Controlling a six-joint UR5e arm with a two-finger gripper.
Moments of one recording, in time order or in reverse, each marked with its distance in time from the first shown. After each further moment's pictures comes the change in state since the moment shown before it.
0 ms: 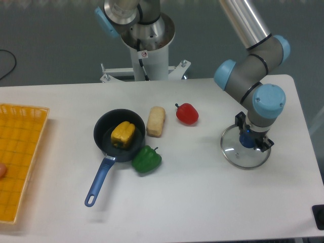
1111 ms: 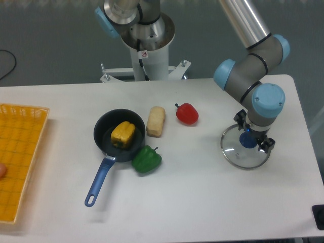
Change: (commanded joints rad) arm 0.000 0.005 -0.024 0.009 -0.011 -0.006
